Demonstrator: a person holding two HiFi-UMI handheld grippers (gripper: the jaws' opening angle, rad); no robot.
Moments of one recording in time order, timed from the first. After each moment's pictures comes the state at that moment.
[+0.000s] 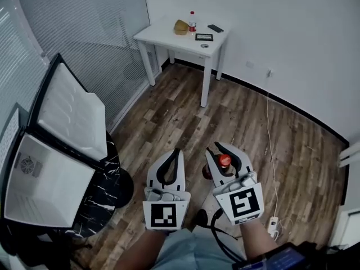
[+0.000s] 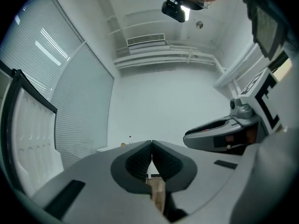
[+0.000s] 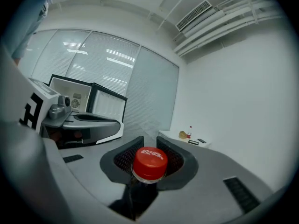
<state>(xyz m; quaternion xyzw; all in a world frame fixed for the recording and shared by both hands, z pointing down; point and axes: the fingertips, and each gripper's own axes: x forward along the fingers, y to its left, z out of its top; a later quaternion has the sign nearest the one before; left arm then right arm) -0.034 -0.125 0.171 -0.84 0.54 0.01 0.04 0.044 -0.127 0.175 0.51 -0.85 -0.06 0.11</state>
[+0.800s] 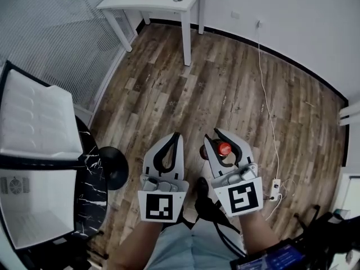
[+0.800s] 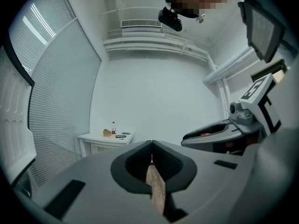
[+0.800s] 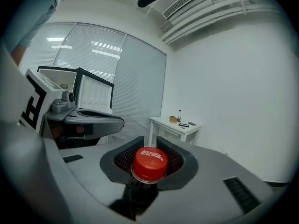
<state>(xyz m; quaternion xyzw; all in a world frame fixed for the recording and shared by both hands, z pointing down) 0.042 -0.167 0.257 -0.89 0.46 -0.04 -0.01 0.112 -0.156 0.268 0.56 -0.82 0.00 0.13</state>
